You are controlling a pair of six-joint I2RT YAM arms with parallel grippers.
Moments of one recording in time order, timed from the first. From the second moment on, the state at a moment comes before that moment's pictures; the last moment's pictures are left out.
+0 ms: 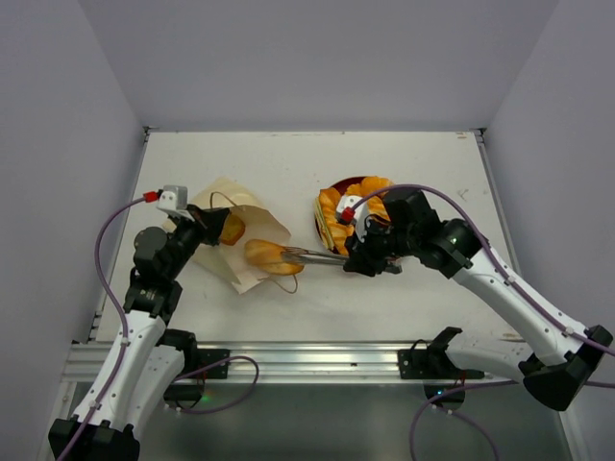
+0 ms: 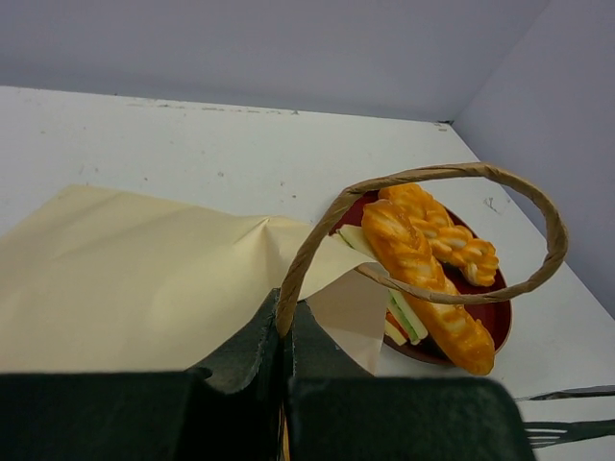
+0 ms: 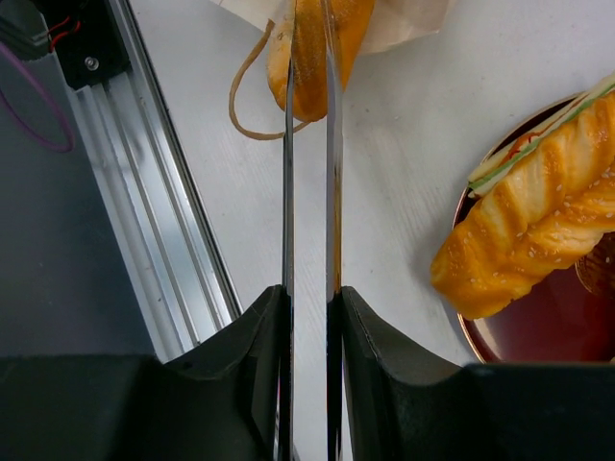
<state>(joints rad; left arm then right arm) -0.15 0.63 0.50 0.12 0.27 -0.38 0.72 1.11 1.18 -0.85 -0.43 -0.23</state>
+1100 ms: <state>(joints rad) -0.15 0.86 0.53 0.20 0.21 -0.35 0.64 0.91 1.18 -0.89 -0.39 -0.25</state>
